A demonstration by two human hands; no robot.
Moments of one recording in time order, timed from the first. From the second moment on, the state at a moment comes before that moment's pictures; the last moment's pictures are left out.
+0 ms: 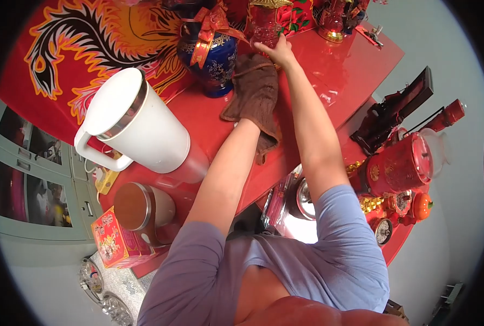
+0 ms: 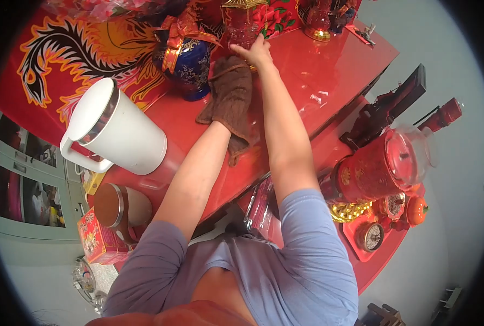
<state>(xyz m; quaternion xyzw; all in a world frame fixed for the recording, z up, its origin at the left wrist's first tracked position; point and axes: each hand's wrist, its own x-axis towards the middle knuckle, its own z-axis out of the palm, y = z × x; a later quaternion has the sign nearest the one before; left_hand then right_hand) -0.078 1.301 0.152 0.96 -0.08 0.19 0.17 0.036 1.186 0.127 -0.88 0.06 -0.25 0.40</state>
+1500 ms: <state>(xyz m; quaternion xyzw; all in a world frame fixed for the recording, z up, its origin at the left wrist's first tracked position) -0.030 1.278 0.100 0.92 0.04 0.30 0.25 0.112 1.118 0.141 -0.97 -0.06 -0.19 0.11</state>
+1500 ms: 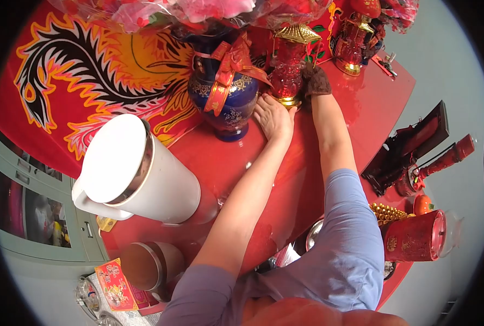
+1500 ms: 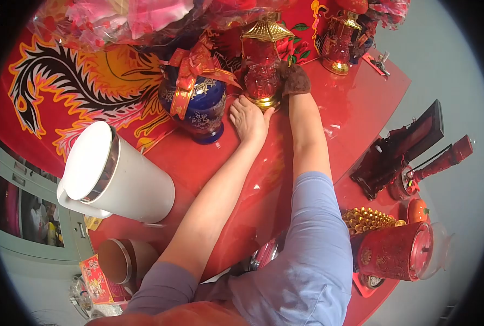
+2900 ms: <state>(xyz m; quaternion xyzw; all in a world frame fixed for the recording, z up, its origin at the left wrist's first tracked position) 0.017 1.281 0.104 0.80 -0.08 0.36 0.47 0.013 1.168 0.158 -0.92 -0.05 -0.30 0.24</state>
